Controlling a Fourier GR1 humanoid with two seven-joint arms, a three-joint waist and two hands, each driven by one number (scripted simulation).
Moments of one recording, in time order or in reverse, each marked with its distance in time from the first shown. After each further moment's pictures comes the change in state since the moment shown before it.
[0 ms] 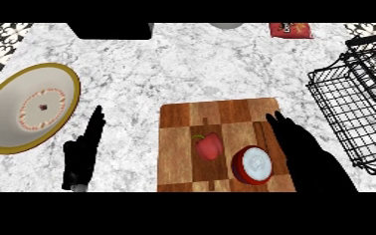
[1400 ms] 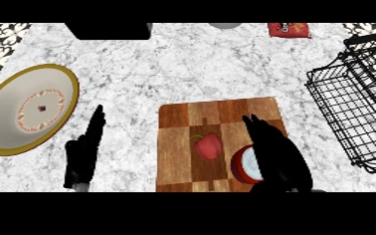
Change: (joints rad) left arm -0.007 -0.026 0.024 0.017 -0.027 -0.018 -0.008; right arm -0.040 0.221 -0.013 0.280 0.006 0.178 -0.004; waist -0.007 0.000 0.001
